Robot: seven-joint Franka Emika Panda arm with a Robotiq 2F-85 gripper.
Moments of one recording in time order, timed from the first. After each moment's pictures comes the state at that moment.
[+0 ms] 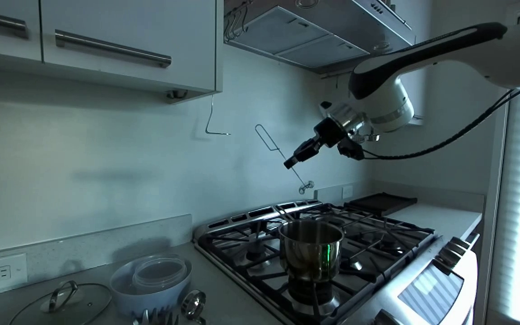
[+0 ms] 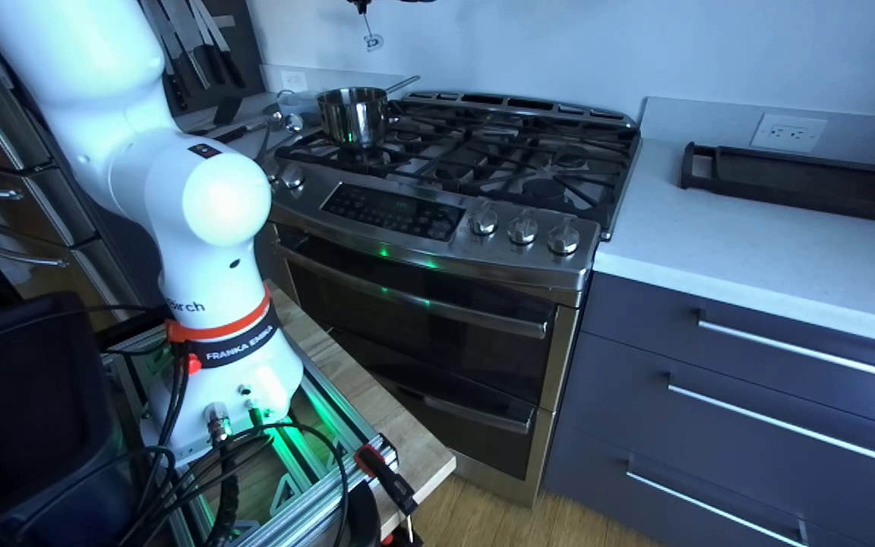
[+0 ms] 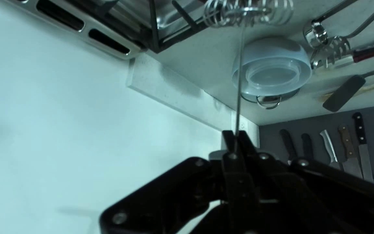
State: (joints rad) arm 0.29 -0.15 0.23 -2.02 0.86 2.49 -1.26
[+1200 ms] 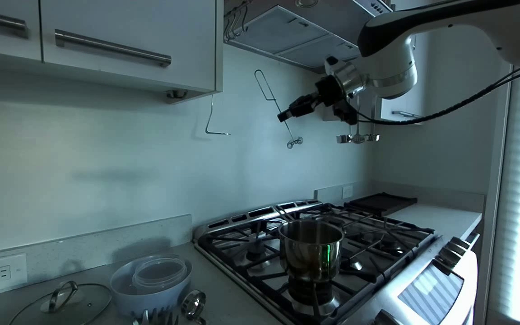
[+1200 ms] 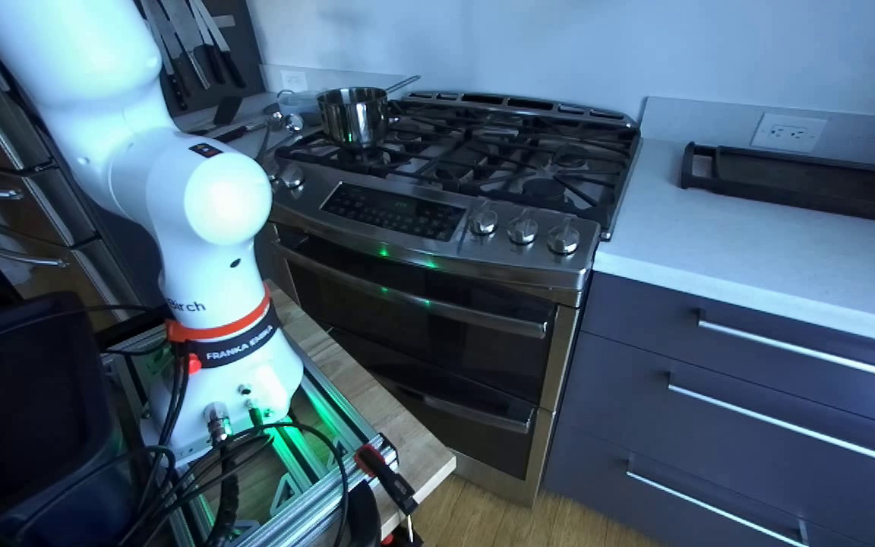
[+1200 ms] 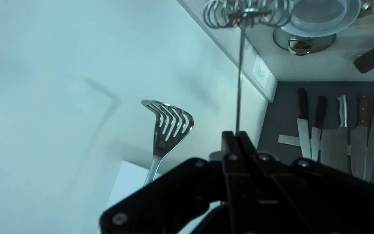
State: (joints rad) arm 0.30 -0.17 0.23 -1.85 0.88 2.51 -1.39
